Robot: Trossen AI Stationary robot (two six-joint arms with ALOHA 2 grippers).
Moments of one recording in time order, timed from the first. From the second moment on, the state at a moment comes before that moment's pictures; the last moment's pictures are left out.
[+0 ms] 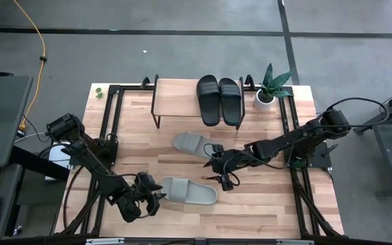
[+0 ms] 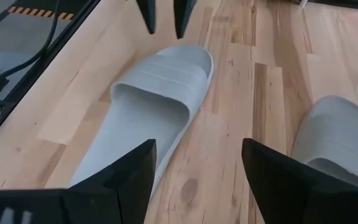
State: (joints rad) left arm -0.78 1.60 0.74 -0.17 -0.77 -1.44; right arm 0.29 1.57 0.93 0.01 0.06 0.00
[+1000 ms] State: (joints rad) left arm -0.62 1.68 0.74 0.03 -0.60 -1.26; right arm 0.29 1.57 0.93 0.02 0.05 0.00
